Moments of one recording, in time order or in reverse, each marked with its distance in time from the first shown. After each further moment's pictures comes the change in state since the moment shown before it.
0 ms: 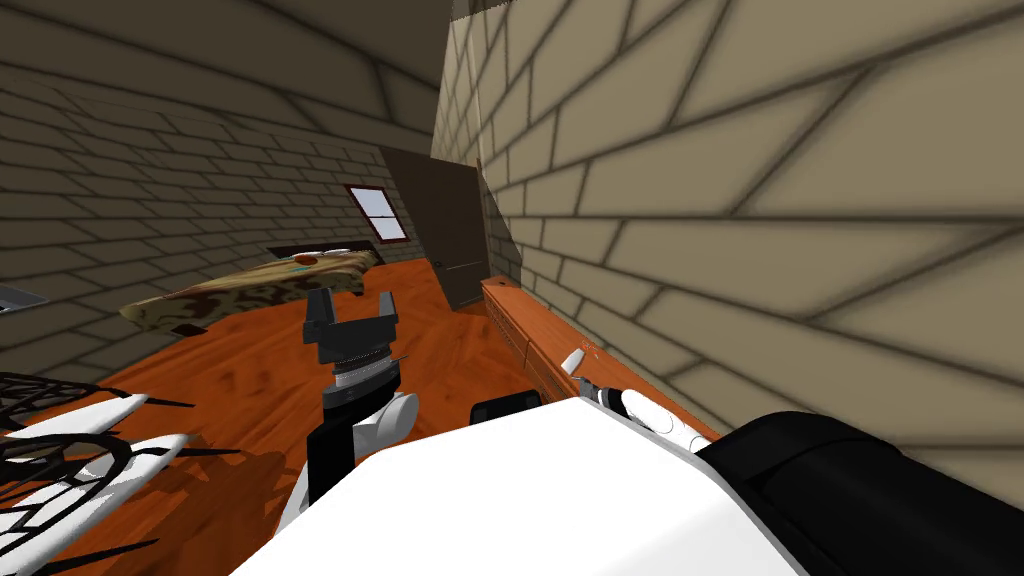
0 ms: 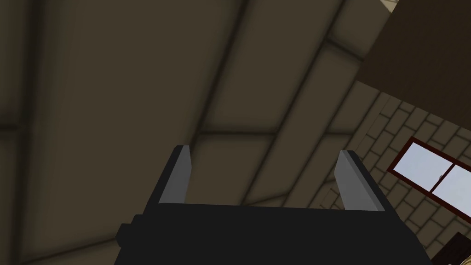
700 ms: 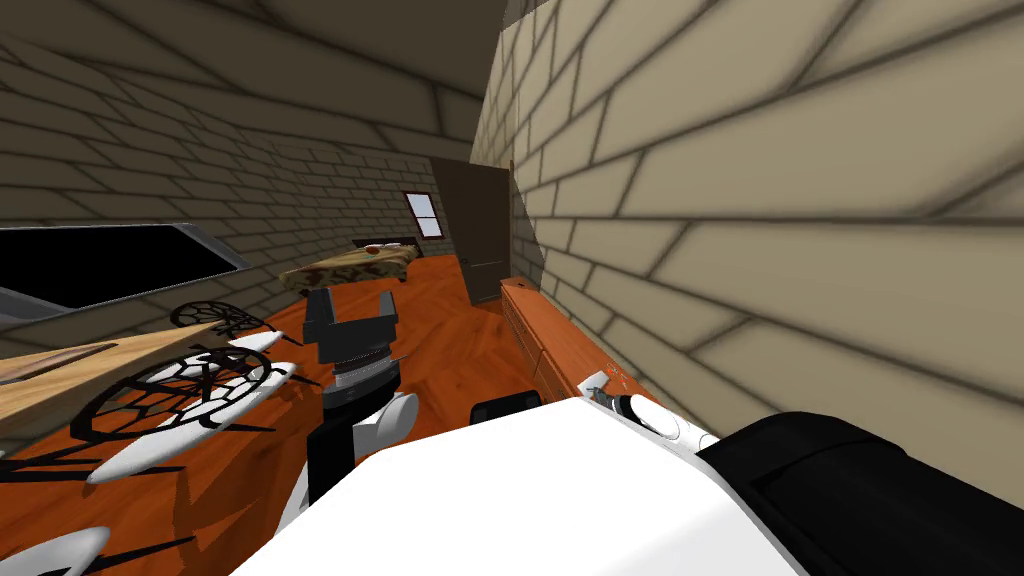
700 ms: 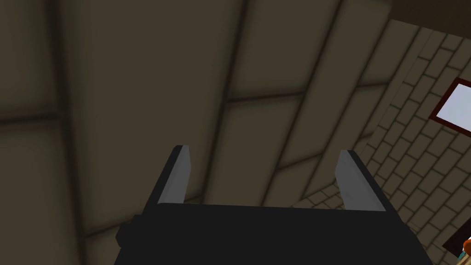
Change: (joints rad) left arm 0.000 0.000 0.000 0.000 0.000 0.000 0.000; right arm -0.036 -0.079 0.080 0.129 0.190 -0.007 0.035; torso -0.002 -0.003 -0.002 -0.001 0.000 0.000
